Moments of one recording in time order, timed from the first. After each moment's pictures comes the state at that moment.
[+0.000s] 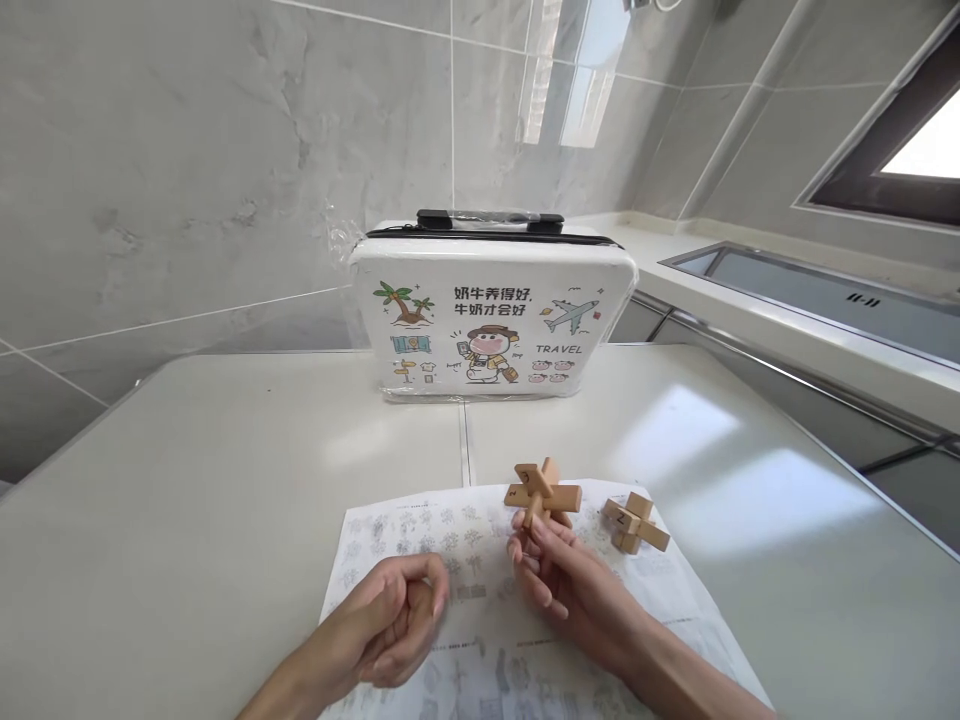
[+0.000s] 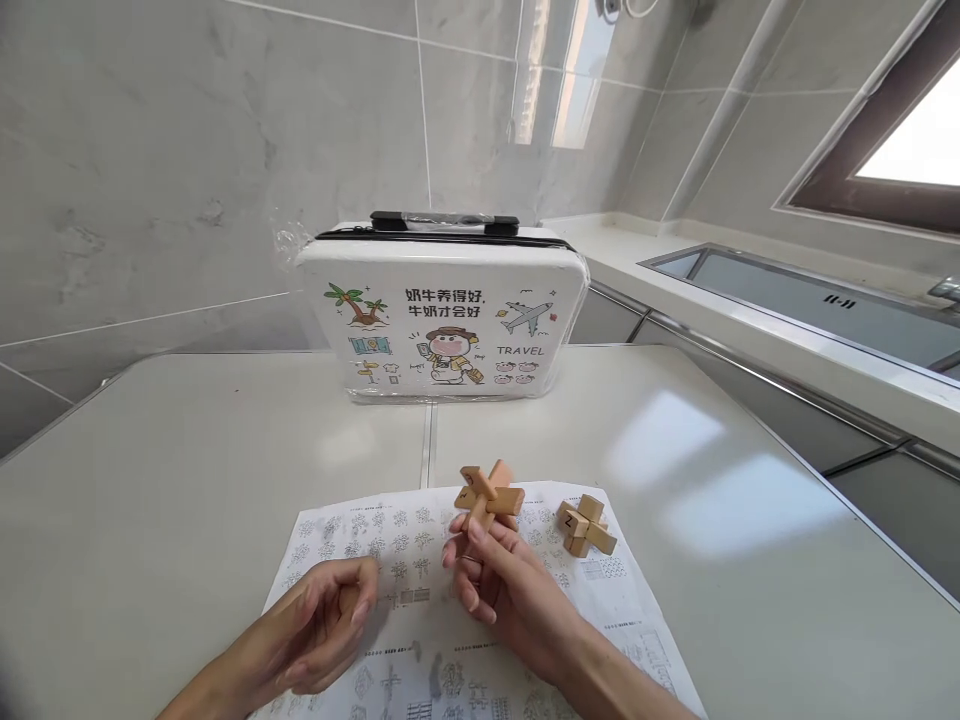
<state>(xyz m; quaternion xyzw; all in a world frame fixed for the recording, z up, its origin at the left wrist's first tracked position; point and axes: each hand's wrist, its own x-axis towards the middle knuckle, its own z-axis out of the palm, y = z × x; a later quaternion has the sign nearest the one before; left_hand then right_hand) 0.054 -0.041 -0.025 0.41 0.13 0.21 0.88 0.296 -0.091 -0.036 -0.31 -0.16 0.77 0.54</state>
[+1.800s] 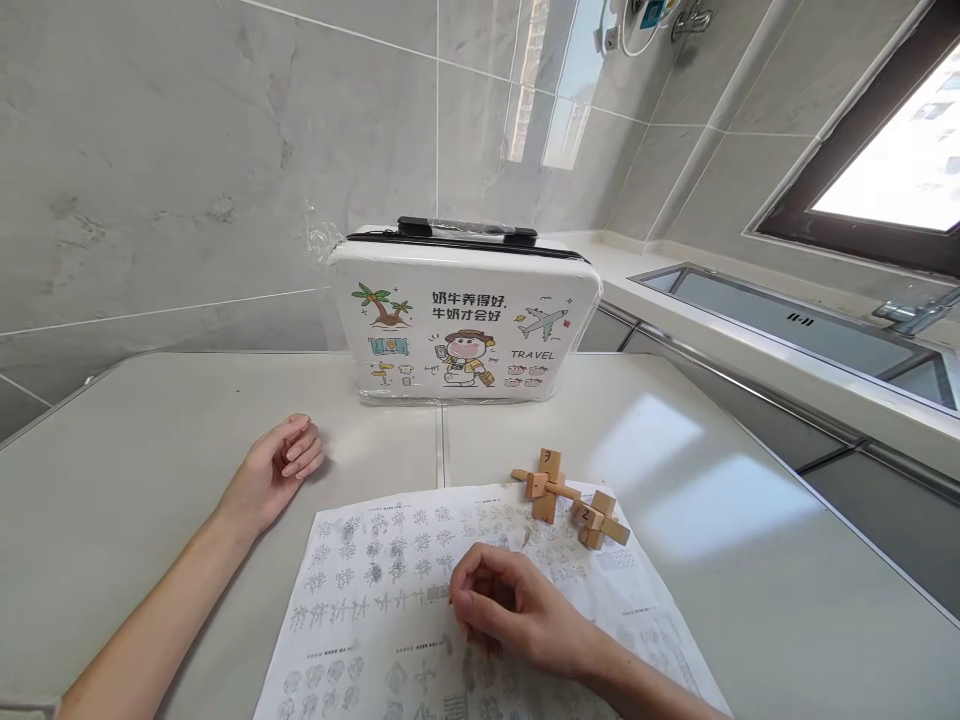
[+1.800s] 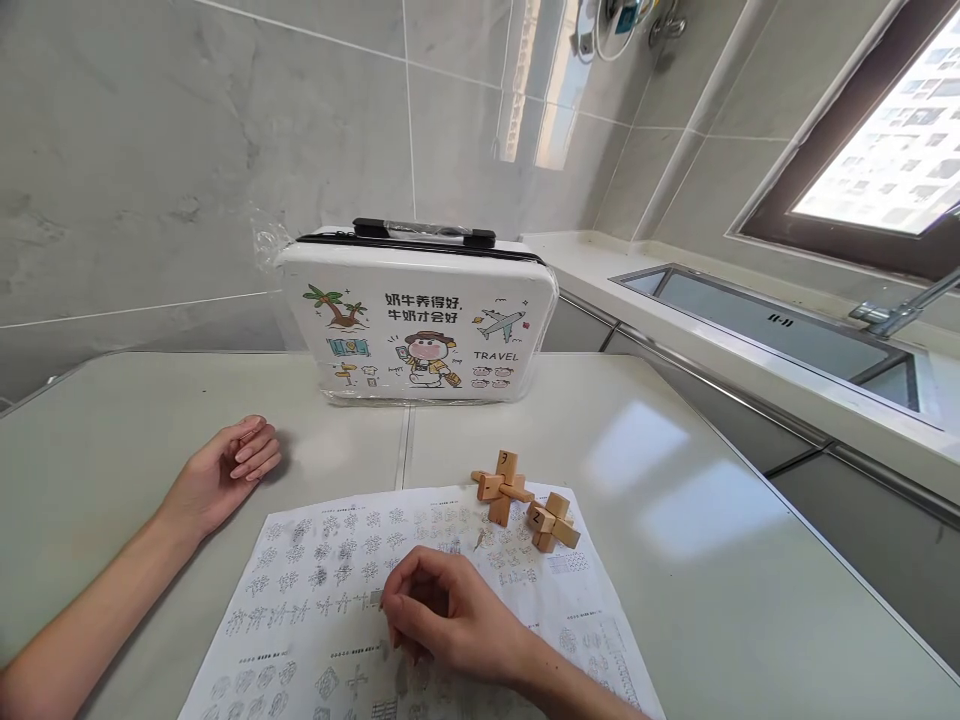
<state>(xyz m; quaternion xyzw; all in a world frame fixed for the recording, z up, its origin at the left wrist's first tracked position) 0.003 0.091 -0.004 0.42 0.38 0.49 0.66 0.287 -0.096 -0.027 -0.36 -0.46 0.70 0.40</state>
